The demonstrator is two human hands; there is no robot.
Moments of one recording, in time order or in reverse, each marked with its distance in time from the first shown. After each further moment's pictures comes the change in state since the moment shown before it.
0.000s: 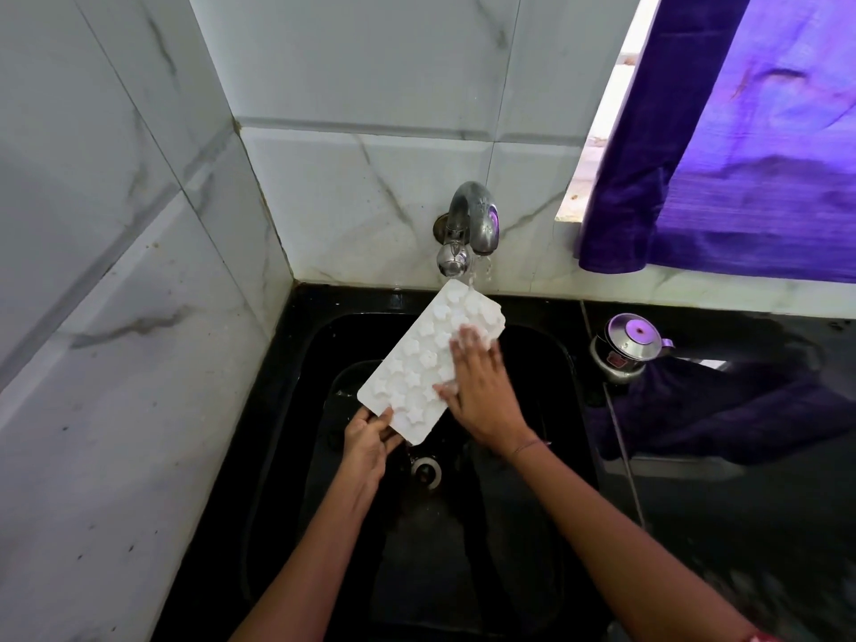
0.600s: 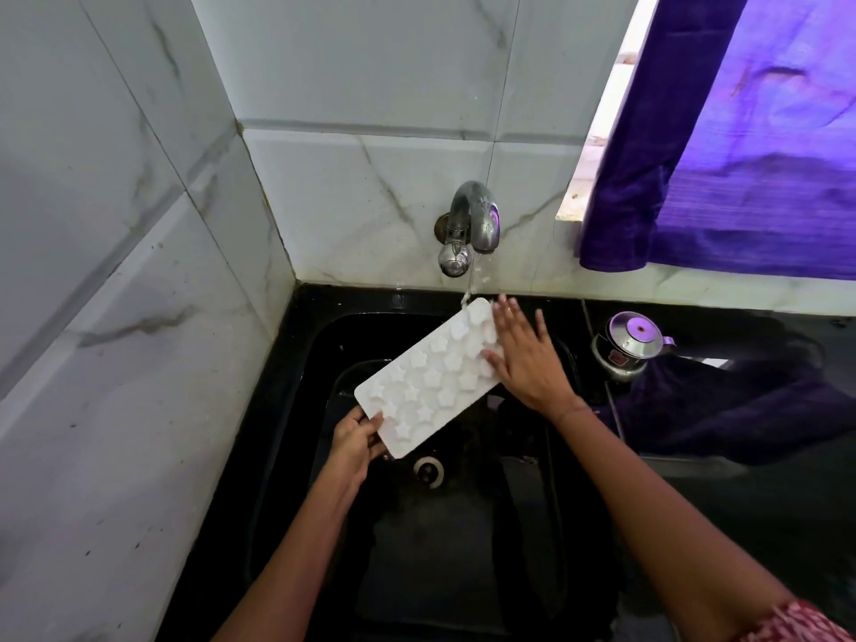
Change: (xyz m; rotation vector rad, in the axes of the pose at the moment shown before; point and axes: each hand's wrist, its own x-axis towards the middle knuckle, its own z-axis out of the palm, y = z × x) left_hand 0.000 0.010 -0.020 0.191 -0.027 -0.011; right_hand 0.015 0.066 -0.027 -0.098 0.033 -0.025
